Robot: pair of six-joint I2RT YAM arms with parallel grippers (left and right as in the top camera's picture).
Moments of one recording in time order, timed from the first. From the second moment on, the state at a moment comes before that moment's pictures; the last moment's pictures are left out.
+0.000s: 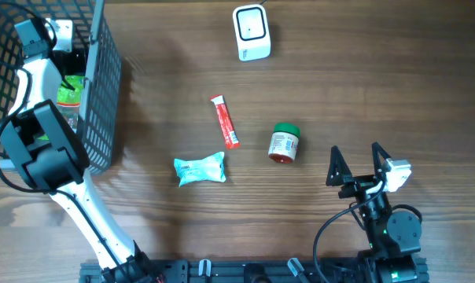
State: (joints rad) left arm 0.39 2.35 1.84 -0.42 0.11 0.36; right arm 0.15 0.02 0.01 0.00 -0.03 0.27
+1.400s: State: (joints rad) left arm 0.47 1.96 1.47 -0.68 -0.05 0.07; right arm 0.15 0.02 0.01 0.00 -0.03 0.27
